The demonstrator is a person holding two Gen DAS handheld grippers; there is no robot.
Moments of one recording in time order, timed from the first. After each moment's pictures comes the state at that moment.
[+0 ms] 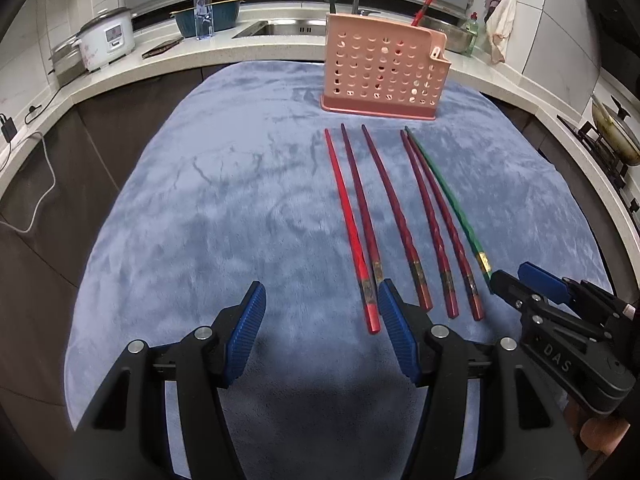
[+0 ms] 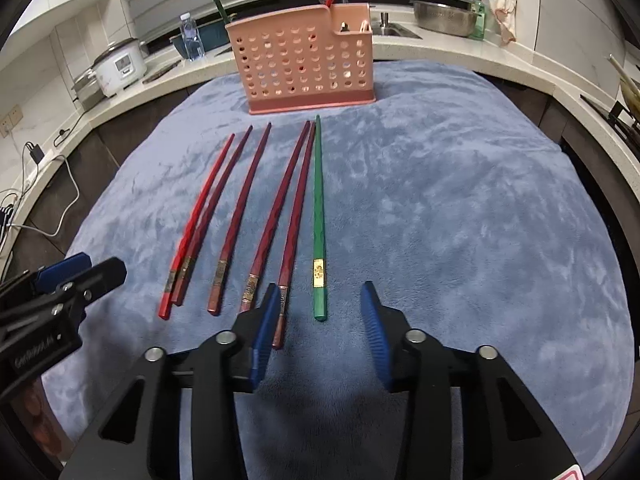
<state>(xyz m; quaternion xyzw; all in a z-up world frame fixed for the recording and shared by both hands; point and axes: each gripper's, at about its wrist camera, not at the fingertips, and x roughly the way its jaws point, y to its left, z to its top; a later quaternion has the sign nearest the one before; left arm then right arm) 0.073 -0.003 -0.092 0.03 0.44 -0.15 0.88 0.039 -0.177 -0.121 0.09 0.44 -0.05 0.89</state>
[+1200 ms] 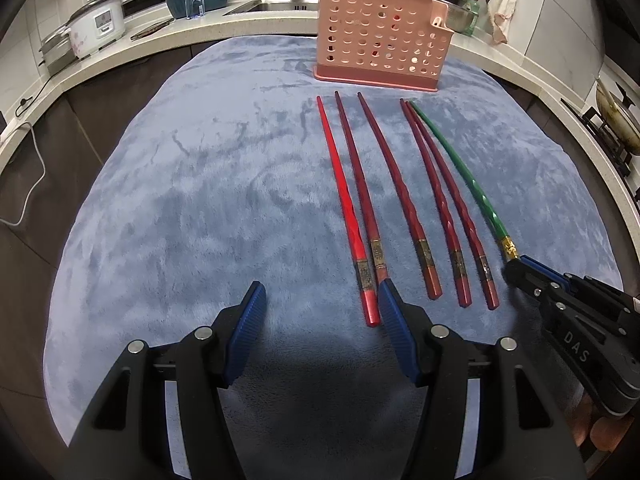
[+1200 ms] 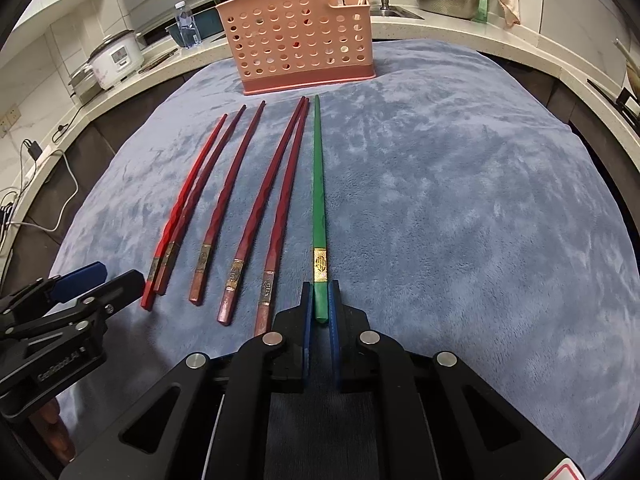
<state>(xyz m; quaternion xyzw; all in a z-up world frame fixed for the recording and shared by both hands) 0.081 -0.015 -0.119 0.04 0.47 -0.15 0.87 0.042 -0.182 -0.137 0.10 0.46 -0.04 0.88</state>
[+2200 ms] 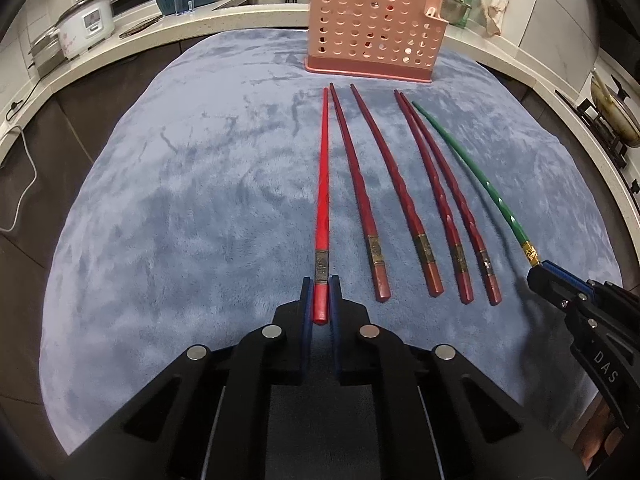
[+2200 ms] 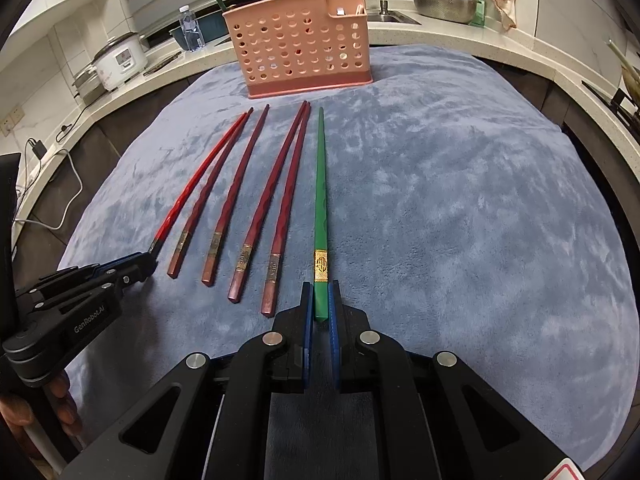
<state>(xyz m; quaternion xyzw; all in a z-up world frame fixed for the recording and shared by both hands) 0.085 -0.017 -0.121 0.05 0.48 -0.17 0.86 0.023 -0.181 -0.125 0.10 0.45 -0.04 0.89</state>
